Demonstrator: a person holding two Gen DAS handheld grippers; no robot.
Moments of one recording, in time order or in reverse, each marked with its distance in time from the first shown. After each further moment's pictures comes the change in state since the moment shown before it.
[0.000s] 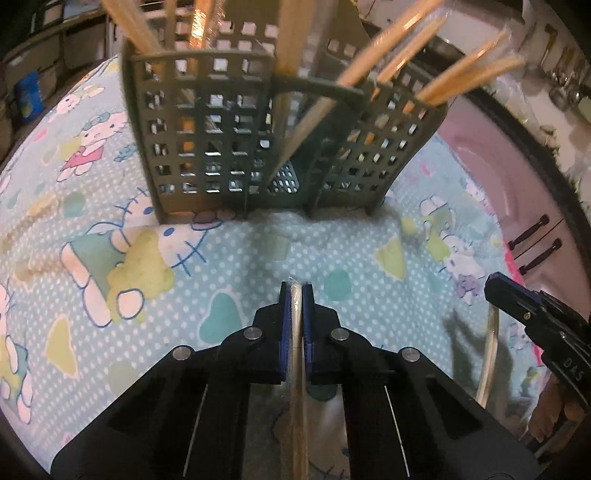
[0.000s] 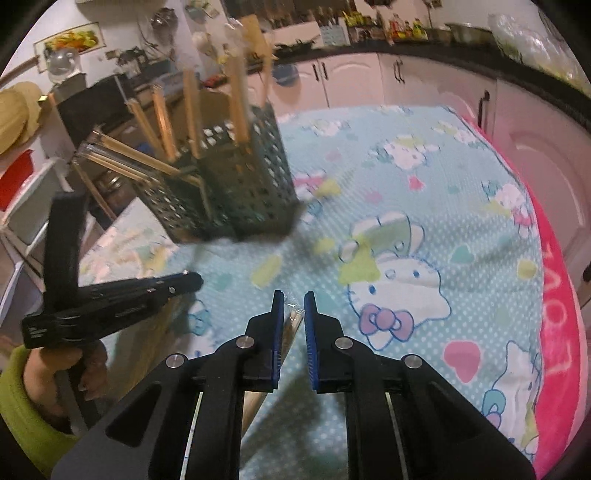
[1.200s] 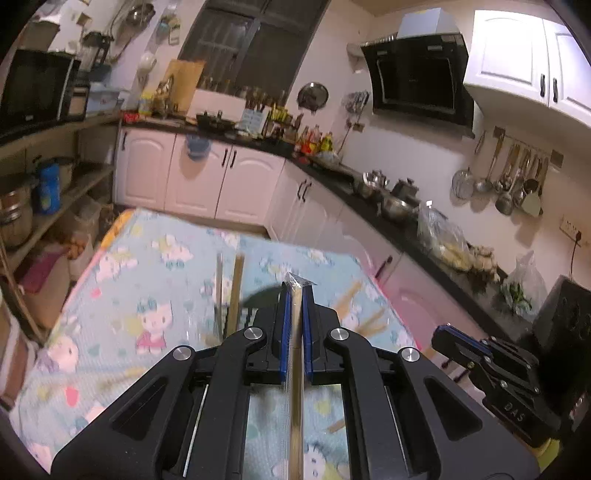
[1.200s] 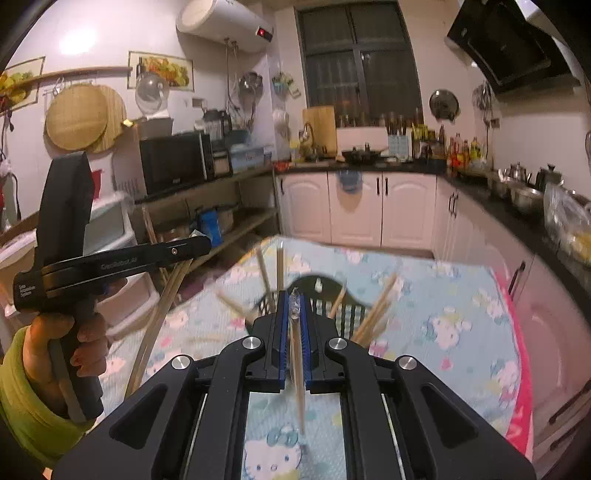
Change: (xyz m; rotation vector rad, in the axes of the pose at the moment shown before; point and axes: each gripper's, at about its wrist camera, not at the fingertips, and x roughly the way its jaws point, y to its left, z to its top) left arm -0.205 -0.001 0.085 -0.001 -0.514 -0.090; right arm -0.109 0.104 0.100 -0.258 -0.362 0.099
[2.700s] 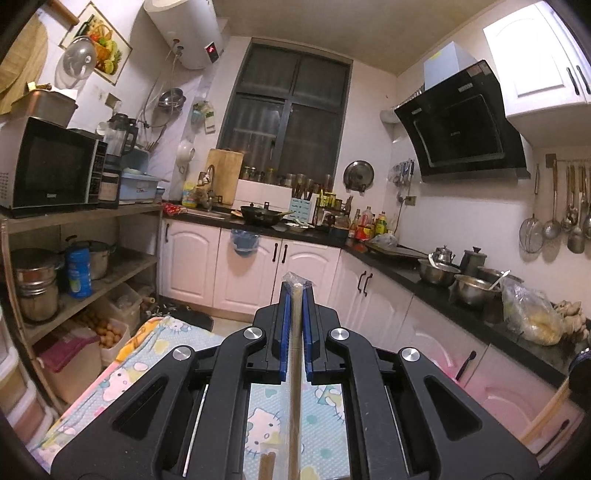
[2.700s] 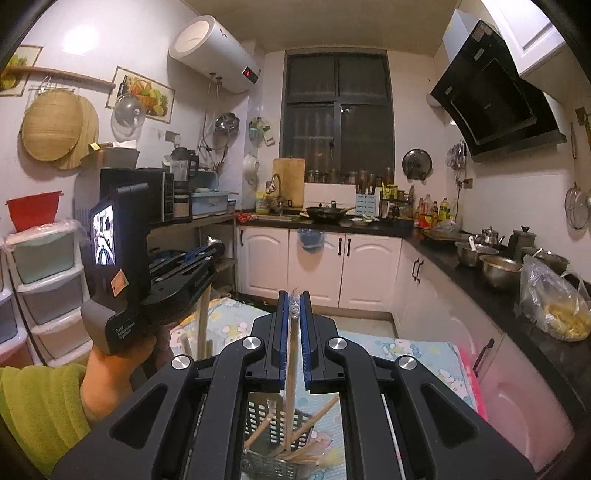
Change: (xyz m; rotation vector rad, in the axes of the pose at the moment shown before) left arm 0.117 0.000 0.064 0.086 -0.358 0.250; right arm 0.056 -0.036 0.052 -0.087 -0.193 -0.167
